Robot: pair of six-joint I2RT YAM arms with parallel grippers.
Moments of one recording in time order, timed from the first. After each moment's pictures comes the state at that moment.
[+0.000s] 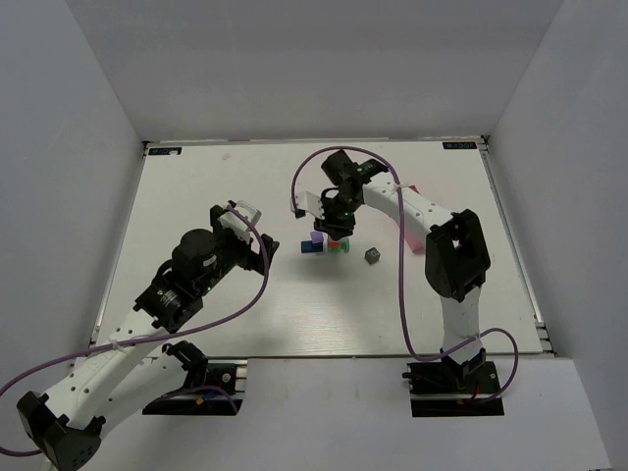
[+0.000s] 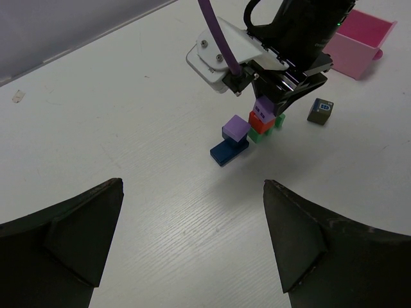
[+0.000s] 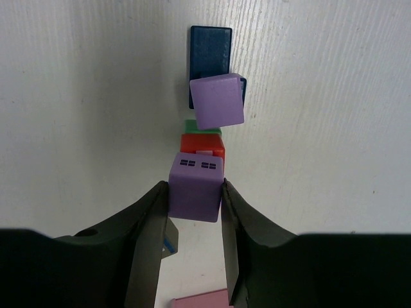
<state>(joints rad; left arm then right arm) -0.65 0.74 0.73 -0.21 -0.08 0.06 0.65 2.01 1.76 -1.00 -0.36 -1.03</state>
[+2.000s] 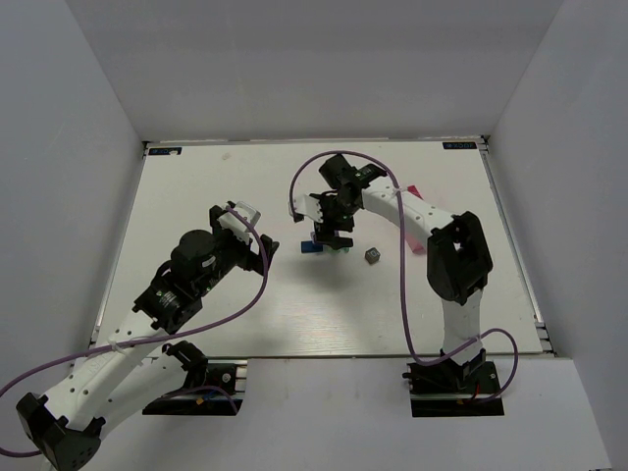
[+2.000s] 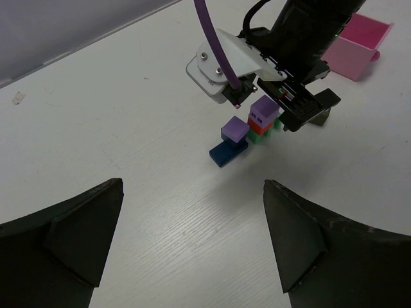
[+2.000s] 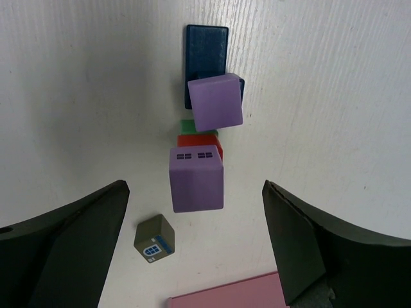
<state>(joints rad) -0.65 0.73 0.73 -0.21 -0.08 0.06 0.67 2.00 1.72 -0.95 -0.32 -1.03</state>
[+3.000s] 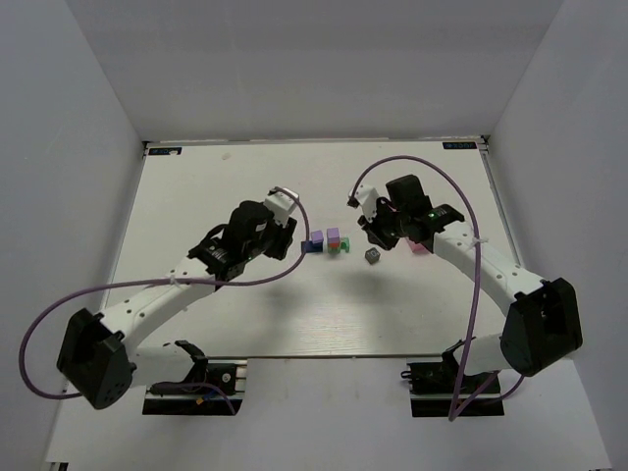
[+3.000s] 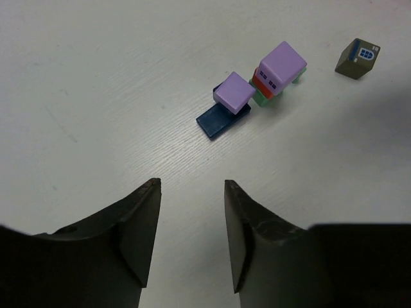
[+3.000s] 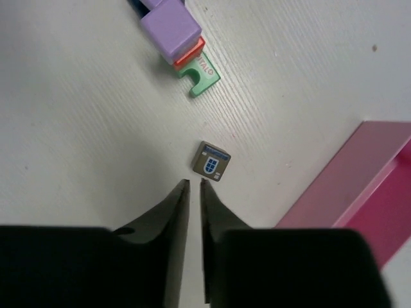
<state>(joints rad) -0.66 1.17 0.85 -0.21 -0.09 0.00 0.52 1.39 1.08 -0.56 -0.27 -0.50</state>
